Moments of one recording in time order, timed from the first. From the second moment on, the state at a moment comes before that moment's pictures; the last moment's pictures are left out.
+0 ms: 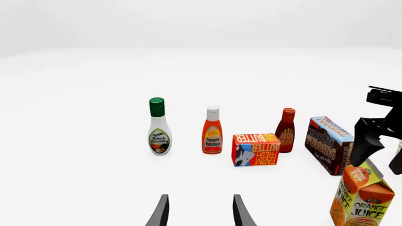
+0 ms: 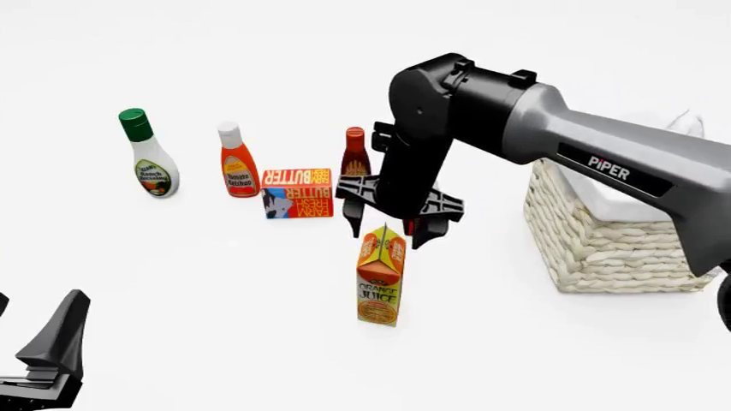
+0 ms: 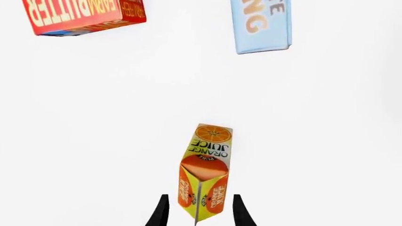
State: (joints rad) left arm -0.02 0.00 -0.01 0.01 0.00; right arm 0.69 1.89 -1.69 1.22 0.81
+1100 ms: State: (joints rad) left arm -0.02 0.00 -0.01 0.01 0.00; right arm 0.69 1.93 -1.70 1.22 0.81
